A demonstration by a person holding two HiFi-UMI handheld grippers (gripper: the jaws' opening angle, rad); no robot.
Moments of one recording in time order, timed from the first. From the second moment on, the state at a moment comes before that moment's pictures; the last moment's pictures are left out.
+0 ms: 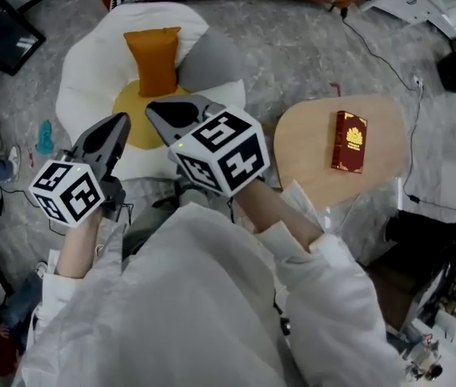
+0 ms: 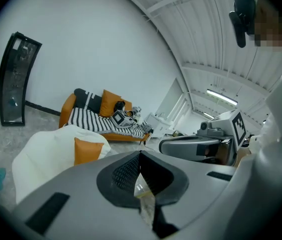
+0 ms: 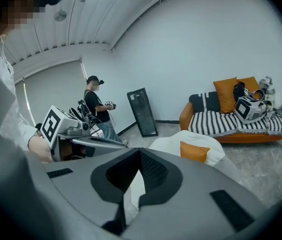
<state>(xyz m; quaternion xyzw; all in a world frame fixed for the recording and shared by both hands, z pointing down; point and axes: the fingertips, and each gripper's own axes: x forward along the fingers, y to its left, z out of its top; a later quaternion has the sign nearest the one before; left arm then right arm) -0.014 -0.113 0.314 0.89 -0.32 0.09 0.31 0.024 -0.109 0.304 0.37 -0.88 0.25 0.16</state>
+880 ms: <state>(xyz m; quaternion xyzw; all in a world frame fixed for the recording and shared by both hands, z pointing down) -0.030 -0.087 0.324 0.88 -0.32 0.11 0.32 0.022 -0.090 0.301 0.37 -0.88 0.22 0.21</state>
